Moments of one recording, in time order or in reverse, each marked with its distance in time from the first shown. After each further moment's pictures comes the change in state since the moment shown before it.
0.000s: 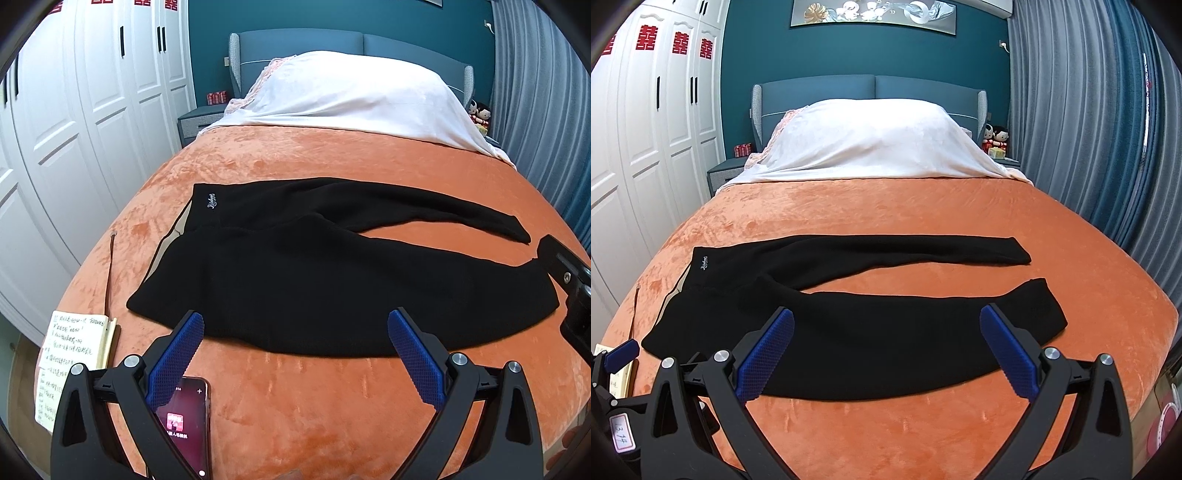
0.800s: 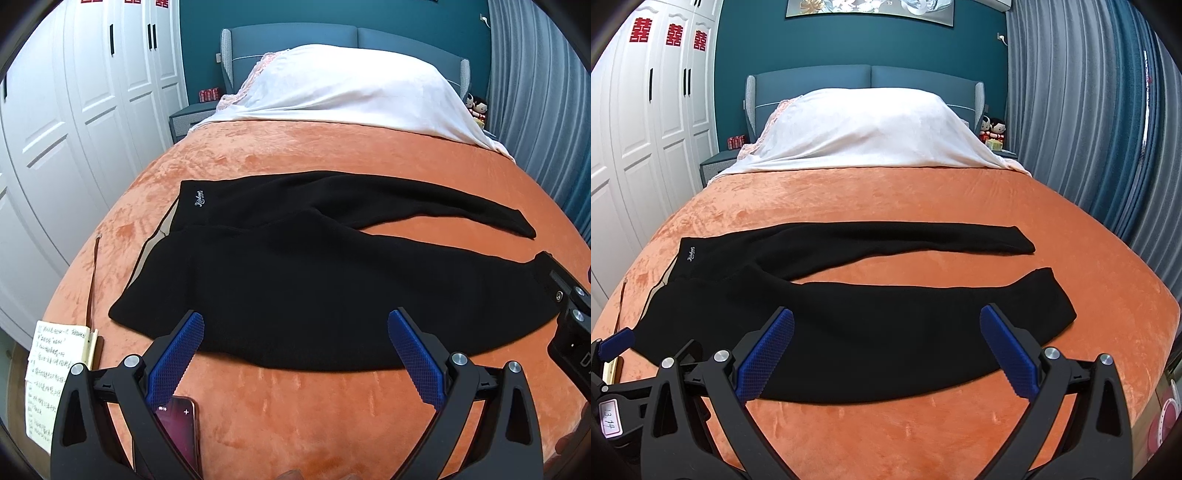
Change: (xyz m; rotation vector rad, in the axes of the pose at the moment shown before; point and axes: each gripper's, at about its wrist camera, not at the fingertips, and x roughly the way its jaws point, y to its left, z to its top) left arm 0.039 -0.001 0.003 0.016 0.013 -0.024; right arm 0.037 0.006 -0.015 0.009 0.028 -0.025
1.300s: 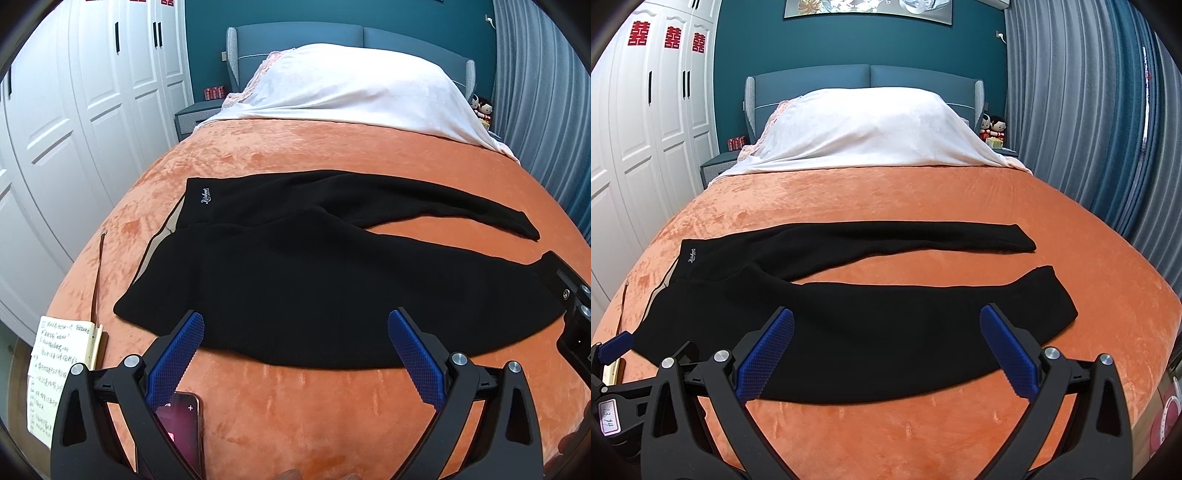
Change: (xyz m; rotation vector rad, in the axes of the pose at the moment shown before) left arm -0.003 0.001 0.000 -0.010 0.004 0.020; right arm -0.003 -0.005 0.001 0.005 -0.001 0.009
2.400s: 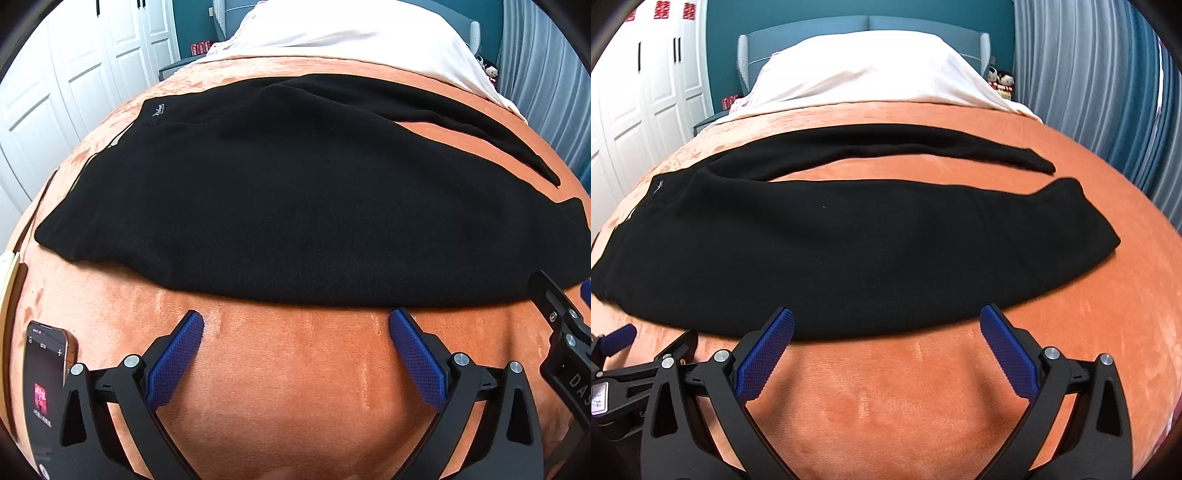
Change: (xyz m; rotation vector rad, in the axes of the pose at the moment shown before) left arm 0.108 -0.042 -0.080 0.009 0.161 -0.005; right arm 0.096 -0.033 -0.102 -0.018 0.152 0.018
